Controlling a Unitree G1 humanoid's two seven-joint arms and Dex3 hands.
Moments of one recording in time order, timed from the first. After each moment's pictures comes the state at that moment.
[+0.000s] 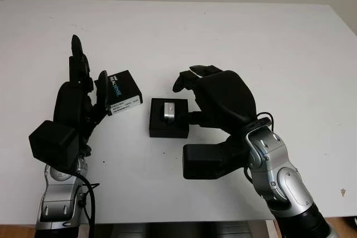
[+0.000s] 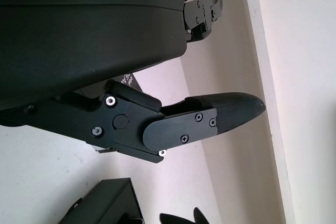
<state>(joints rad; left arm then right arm) -0.11 0.19 0.16 -0.14 0.00 -0.07 -0.02 -0.31 -0.29 0.35 -0.31 -1.11 0.14 0.27</state>
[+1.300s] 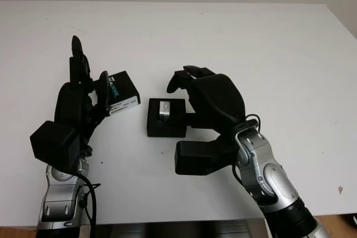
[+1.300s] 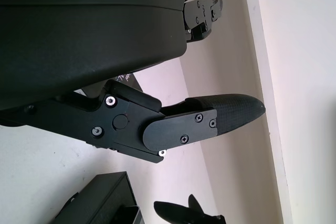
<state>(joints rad) -0.11 0.18 0.16 -0.14 0.00 -0.08 -0.01 -0.34 -0.25 0.38 -0.18 -1.08 0.15 0.11</state>
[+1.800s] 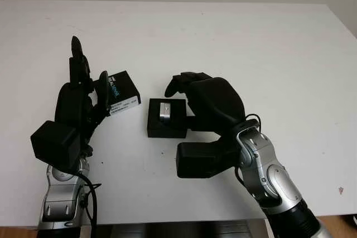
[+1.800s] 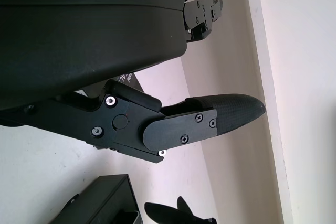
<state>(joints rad) -0.11 0.18 0.16 -0.14 0.00 -0.07 -0.01 -0.33 -0.26 0.39 -0.22 -1.03 0.14 0.19</state>
